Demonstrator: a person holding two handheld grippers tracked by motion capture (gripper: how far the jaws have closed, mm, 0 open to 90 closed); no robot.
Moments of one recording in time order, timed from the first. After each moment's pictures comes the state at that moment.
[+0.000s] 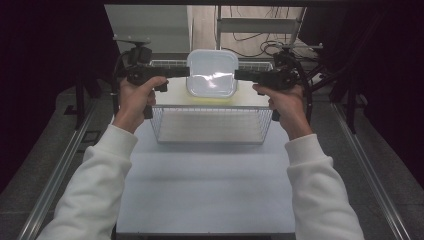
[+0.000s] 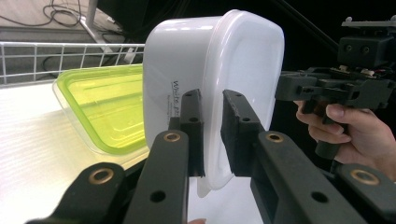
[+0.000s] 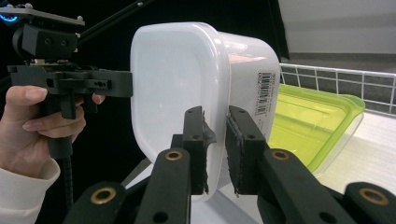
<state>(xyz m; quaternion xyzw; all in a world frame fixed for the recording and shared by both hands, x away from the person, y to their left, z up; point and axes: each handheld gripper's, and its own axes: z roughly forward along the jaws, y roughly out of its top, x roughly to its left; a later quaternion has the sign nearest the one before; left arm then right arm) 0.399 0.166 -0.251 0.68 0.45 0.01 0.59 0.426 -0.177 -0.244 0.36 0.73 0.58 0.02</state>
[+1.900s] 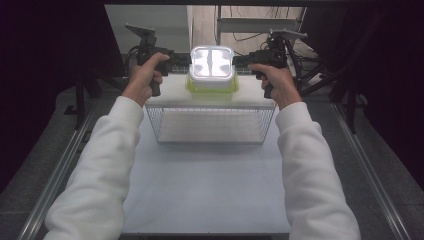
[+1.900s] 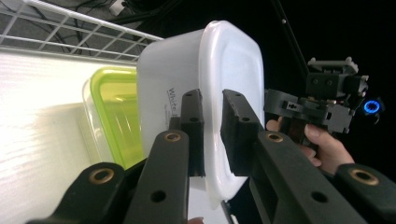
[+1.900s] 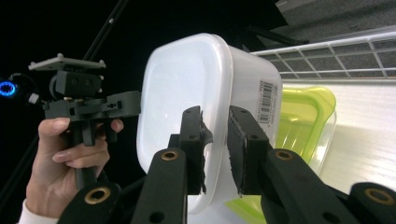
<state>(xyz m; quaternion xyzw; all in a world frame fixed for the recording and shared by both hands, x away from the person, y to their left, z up) 0.496 0.182 -0.277 0.60 0.55 -0.16 0.56 0.517 -0.173 -0.257 0.50 0.67 0.53 -0.12</state>
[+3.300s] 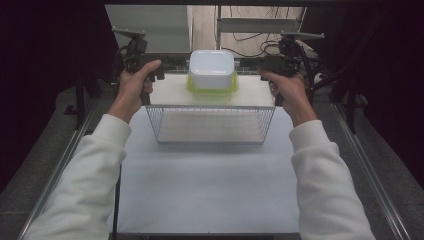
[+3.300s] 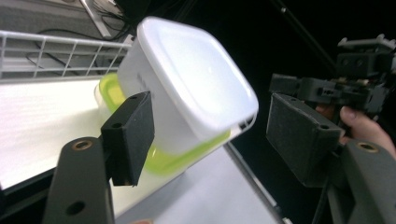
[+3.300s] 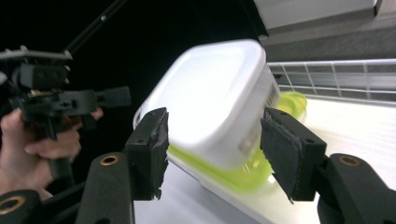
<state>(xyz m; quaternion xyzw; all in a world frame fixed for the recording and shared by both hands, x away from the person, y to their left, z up) 0.438 0.192 -0.267 0.66 0.48 -0.04 0.58 0.468 -0.193 -0.242 0.45 0.70 0.55 -0.02</state>
